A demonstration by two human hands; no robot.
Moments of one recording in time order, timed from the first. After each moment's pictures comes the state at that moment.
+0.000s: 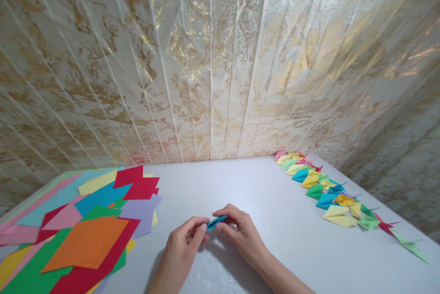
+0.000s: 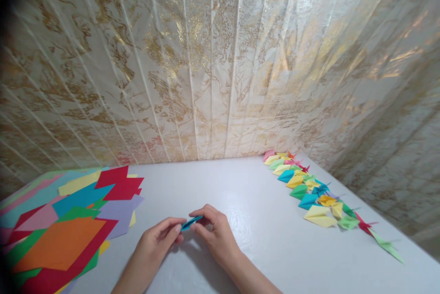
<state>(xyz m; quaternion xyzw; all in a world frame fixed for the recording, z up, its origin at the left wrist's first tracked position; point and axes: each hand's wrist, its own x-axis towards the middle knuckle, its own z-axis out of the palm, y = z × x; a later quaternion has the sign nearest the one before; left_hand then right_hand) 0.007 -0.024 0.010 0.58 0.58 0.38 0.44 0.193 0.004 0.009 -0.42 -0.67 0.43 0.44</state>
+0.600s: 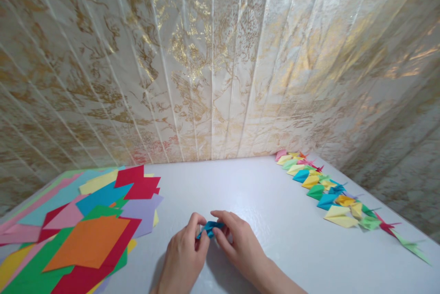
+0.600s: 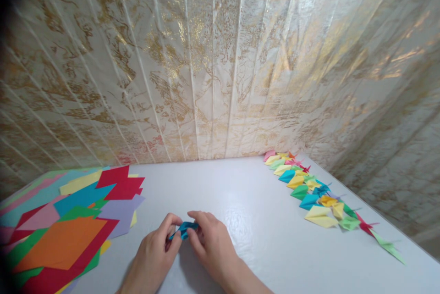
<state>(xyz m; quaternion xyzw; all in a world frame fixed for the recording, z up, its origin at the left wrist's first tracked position) 0.016 -0.032 0.023 0.70 0.63 0.26 0.21 0.182 -0.014 0.017 -0.46 -0.77 0.27 0.35</state>
